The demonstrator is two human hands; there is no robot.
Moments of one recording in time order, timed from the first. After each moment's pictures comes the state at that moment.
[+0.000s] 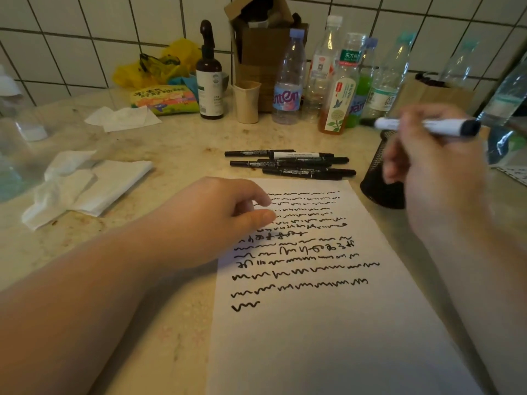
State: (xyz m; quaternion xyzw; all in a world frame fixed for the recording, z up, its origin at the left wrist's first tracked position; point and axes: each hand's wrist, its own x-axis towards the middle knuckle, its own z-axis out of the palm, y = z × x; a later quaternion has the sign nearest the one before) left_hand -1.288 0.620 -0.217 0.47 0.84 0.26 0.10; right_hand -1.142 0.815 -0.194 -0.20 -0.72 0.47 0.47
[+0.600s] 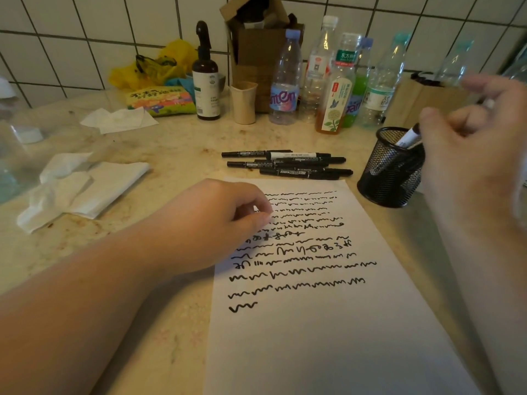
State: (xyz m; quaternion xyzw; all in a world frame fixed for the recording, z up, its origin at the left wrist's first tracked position) left_hand -1.285 0.620 -0.219 0.49 0.83 0.25 0.08; right_hand -1.135 0.840 -0.191 -0.27 -0.72 0.25 0.58
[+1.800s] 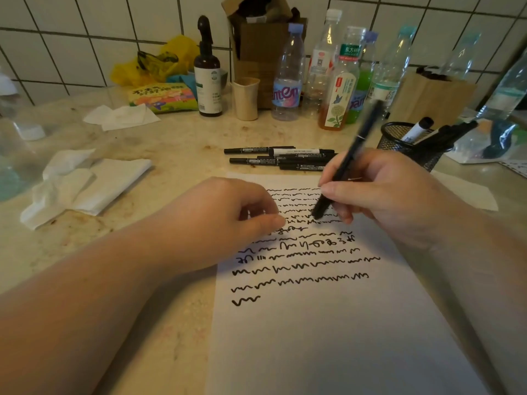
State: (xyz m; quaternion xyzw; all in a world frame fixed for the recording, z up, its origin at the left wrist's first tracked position) left_hand -1.284 0.622 -0.218 0.51 0.82 0.24 0.08; right_hand -1.148 0.811 -0.204 -0.12 -0.83 0.52 0.15
